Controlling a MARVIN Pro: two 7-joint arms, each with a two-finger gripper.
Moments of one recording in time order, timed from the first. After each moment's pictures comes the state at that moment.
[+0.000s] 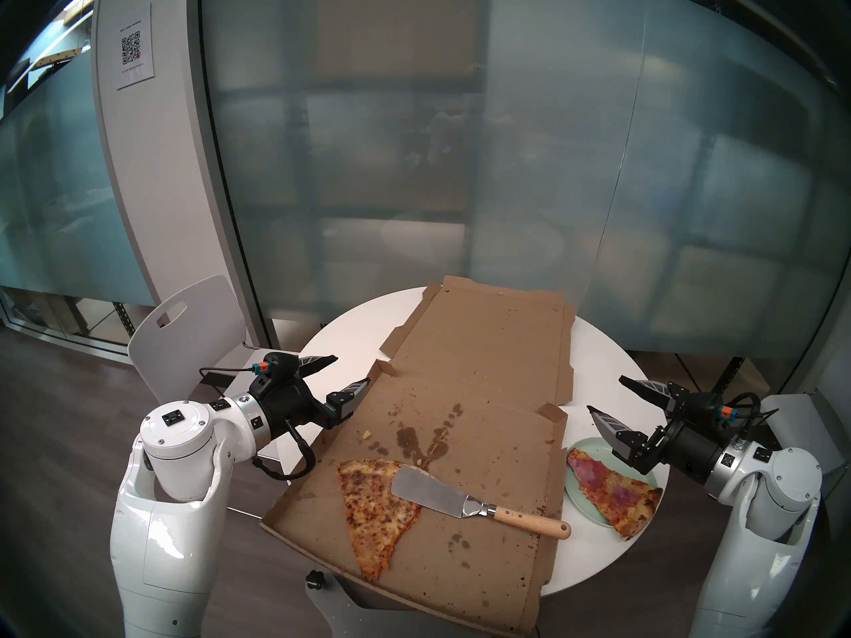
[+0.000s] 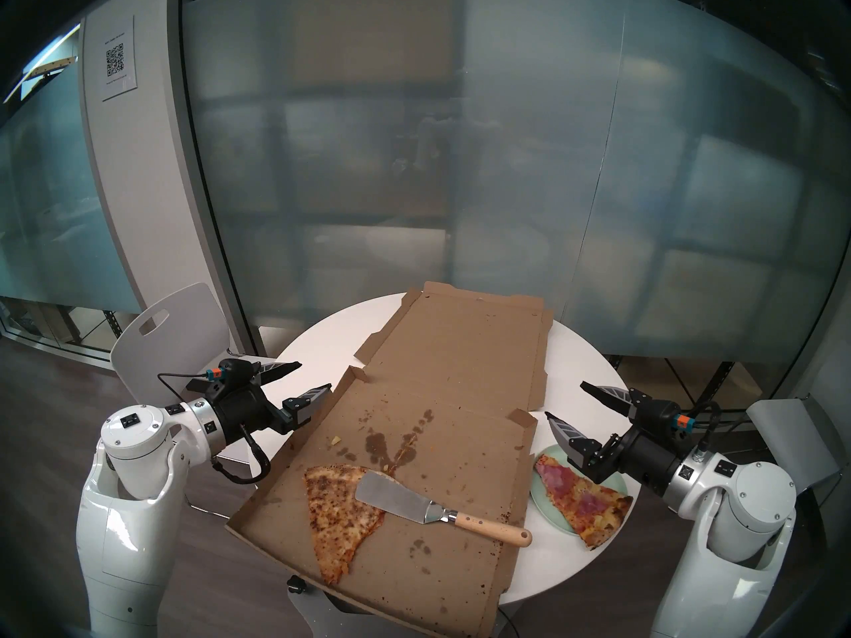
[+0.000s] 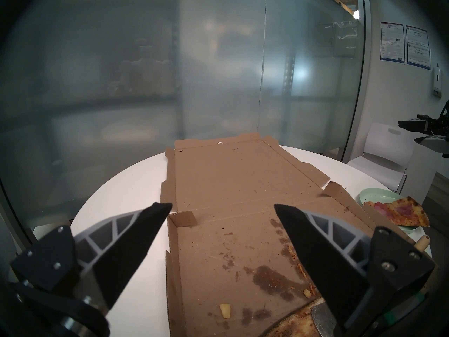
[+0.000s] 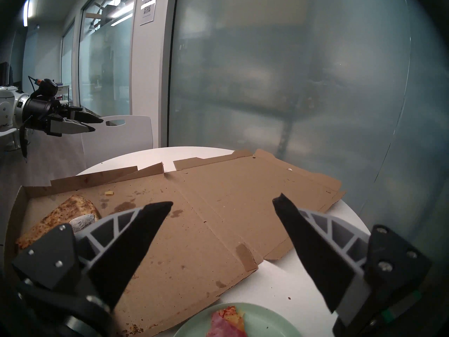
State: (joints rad) left arm 1.78 -1.37 -1.78 -2.02 -0.10 0.45 -0.78; right arm -1.84 -1.66 2.30 -2.21 -0.12 0.29 1.30
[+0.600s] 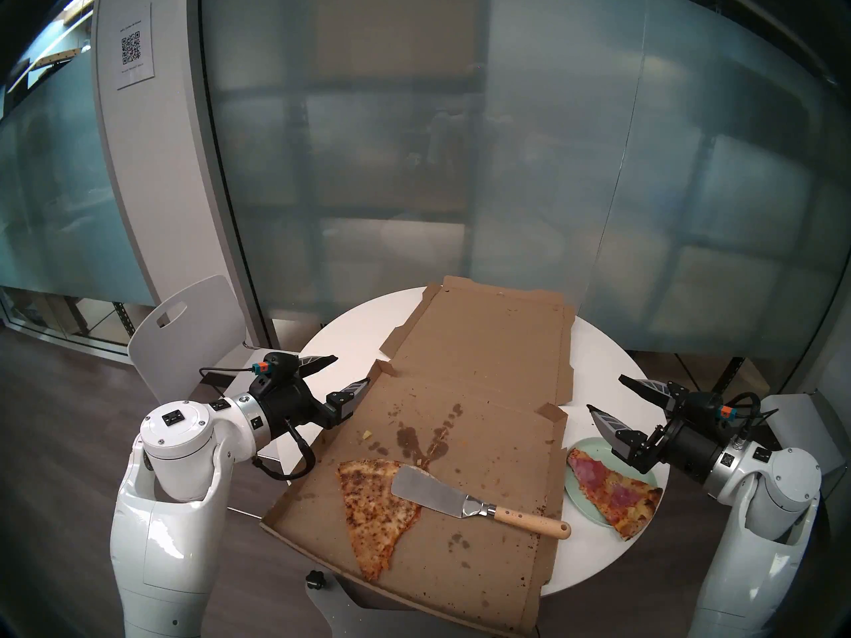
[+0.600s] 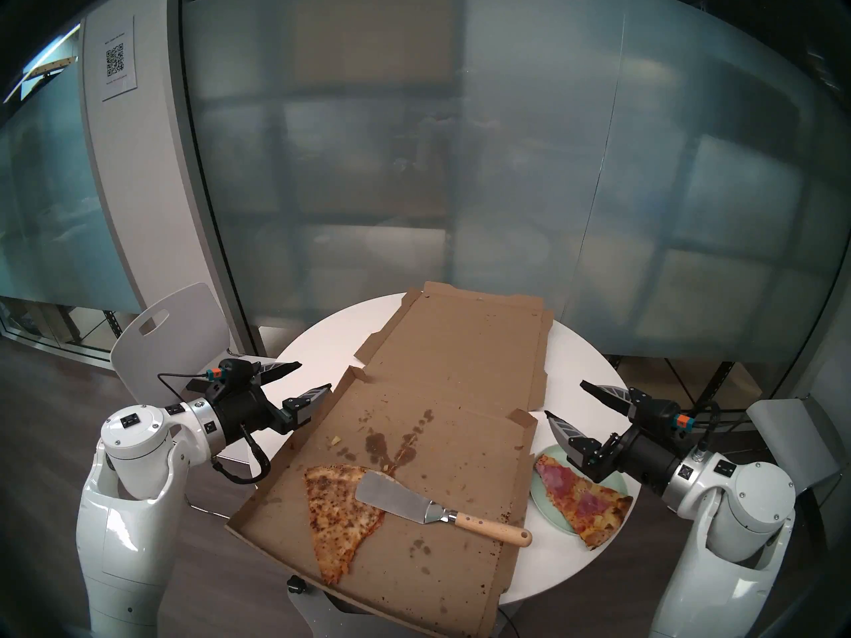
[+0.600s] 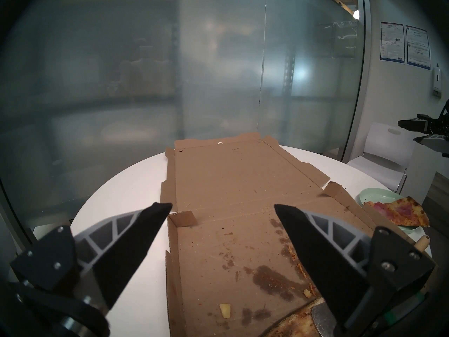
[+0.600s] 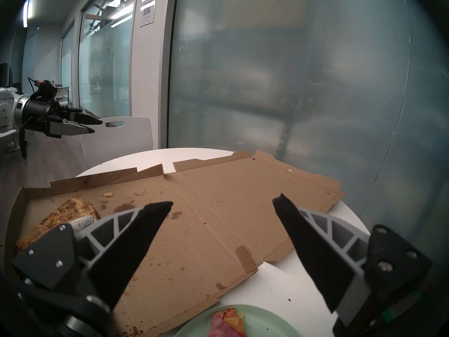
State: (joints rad) left arm 1.78 -1.37 -1.78 -2.02 -0.10 0.45 -0.78; right arm -1.84 -1.66 2.30 -2.21 -0.12 0.29 1.30
